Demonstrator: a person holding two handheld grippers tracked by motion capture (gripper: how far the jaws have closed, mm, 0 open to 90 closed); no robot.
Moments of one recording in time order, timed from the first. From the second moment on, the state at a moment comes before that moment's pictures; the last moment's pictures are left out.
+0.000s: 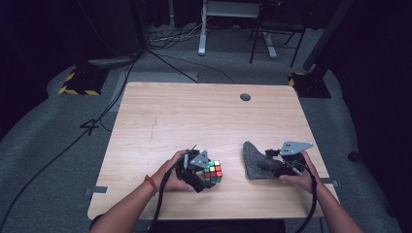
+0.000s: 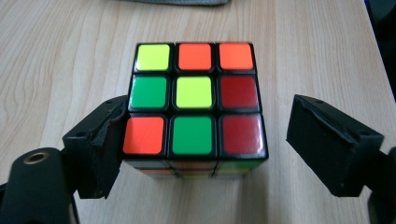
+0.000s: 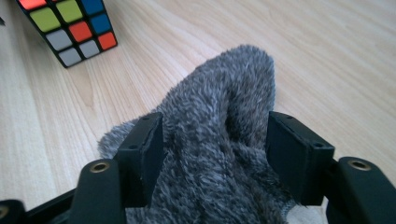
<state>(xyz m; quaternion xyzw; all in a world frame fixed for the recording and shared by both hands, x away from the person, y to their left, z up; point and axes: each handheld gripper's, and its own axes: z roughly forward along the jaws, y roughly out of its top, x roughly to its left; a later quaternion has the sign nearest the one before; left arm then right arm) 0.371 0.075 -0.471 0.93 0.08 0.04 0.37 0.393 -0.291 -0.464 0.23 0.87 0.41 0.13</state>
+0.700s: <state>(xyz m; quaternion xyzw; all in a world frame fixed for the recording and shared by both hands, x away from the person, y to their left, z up) 0.355 0.090 -0.473 0.93 0.08 0.04 0.35 0.378 -0.282 -0.447 0.20 0.86 0.44 0.16</state>
